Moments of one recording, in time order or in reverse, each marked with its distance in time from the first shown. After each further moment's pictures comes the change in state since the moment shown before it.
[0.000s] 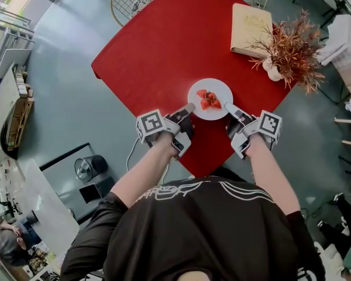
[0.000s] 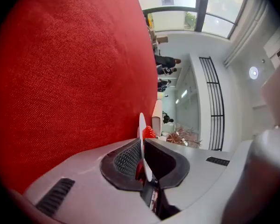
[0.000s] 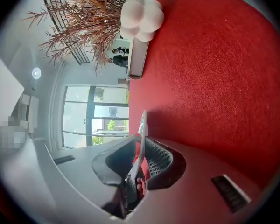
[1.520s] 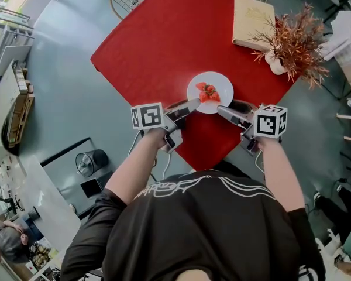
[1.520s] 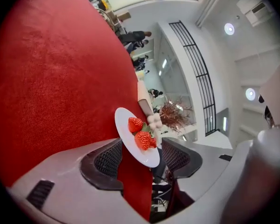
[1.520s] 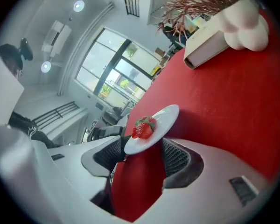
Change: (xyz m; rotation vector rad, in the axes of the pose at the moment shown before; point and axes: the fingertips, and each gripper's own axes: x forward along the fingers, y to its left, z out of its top) left arm -0.001 -0.024 -0.014 0.424 0.261 -0.053; right arm 0.001 0.033 -0.039 -0.635 0.357 0.018
